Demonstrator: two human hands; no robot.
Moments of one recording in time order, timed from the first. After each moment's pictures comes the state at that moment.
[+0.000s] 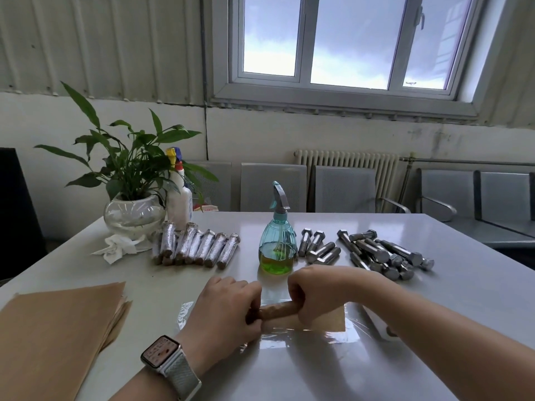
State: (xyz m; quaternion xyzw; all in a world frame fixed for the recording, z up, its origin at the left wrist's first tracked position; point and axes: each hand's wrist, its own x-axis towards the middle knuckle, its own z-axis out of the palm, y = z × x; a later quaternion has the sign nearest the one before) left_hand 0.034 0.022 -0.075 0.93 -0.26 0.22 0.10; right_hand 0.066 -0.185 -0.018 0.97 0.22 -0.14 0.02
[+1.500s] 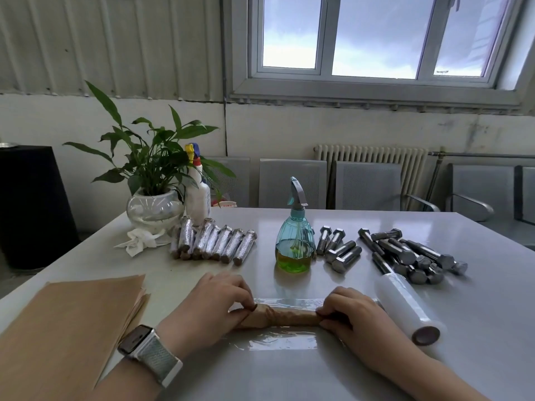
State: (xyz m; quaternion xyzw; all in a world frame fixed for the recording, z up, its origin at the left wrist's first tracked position) left_hand 0.046 0.064 -0.073 0.94 -0.27 0.14 0.13; right_hand 0.020 -0.219 -0.082 0.94 0.25 0.16 -0.20
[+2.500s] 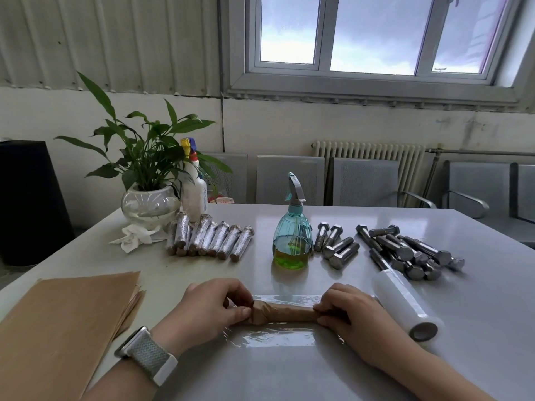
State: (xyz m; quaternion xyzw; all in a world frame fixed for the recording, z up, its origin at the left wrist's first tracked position) left_hand 0.037 0.059 -0.071 0.95 -0.13 0.03 0.28; right_hand 0.020 -0.218 -0.080 0.93 0.24 0.14 -0.22
